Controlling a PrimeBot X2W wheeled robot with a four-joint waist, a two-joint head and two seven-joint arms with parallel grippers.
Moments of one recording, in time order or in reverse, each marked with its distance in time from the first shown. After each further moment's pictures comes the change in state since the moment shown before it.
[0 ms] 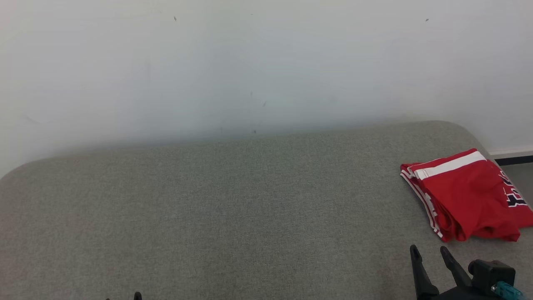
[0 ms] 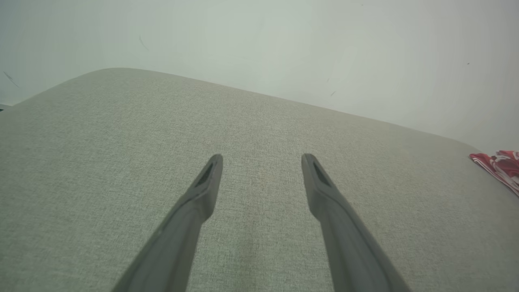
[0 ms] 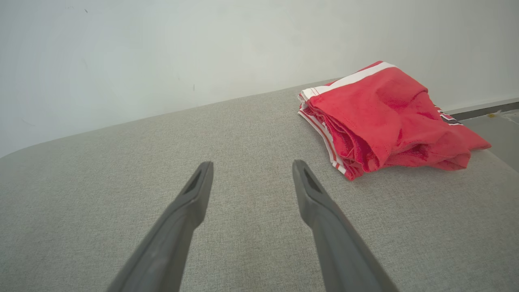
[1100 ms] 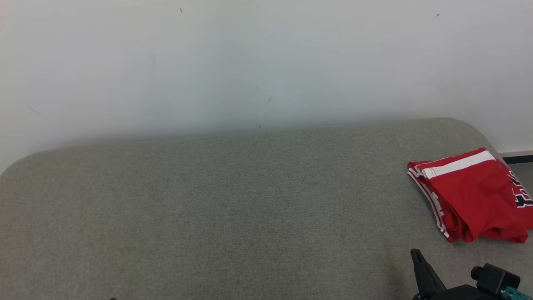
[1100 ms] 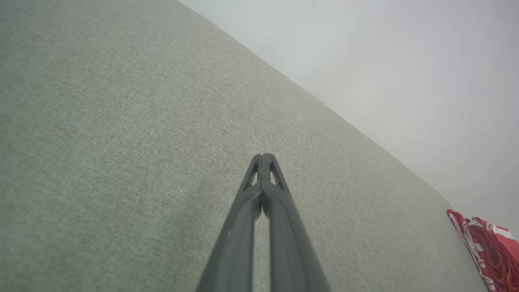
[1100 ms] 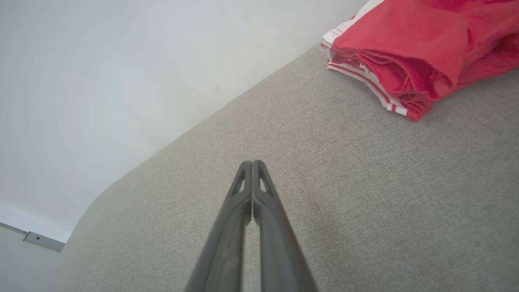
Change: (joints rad) left arm -0.027 -0.028 0.068 0.026 -0.317 -0.016 0.128; right arm -0.030 0.004 0.037 0.103 0.391 0.000 -0.018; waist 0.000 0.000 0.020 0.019
